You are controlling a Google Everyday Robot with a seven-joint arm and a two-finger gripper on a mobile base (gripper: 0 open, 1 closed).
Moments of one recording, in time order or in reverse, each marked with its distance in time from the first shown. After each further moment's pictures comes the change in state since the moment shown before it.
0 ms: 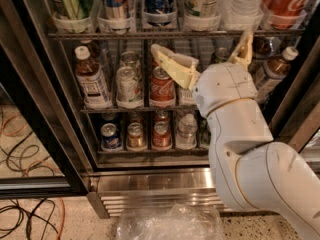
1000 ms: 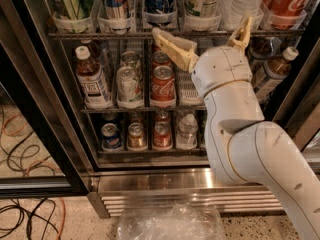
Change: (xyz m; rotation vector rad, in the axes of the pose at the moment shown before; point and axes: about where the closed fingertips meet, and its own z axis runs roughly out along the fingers) arm -0.005 -0.010 0.036 0.015 -0.080 -0.059
